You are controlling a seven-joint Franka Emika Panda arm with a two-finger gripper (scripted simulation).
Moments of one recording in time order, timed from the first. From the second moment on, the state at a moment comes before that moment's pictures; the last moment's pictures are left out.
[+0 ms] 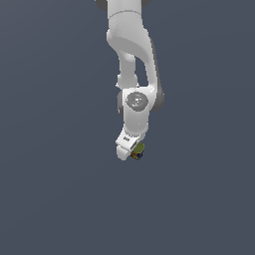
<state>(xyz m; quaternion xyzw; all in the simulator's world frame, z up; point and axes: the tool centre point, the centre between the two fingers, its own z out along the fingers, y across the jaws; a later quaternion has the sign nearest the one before) -0.009 0.029 0.064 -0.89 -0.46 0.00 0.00</state>
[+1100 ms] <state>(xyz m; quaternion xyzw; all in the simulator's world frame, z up) -0.121 -0.118 0.113 -0.89 -0.46 0.00 0.00</state>
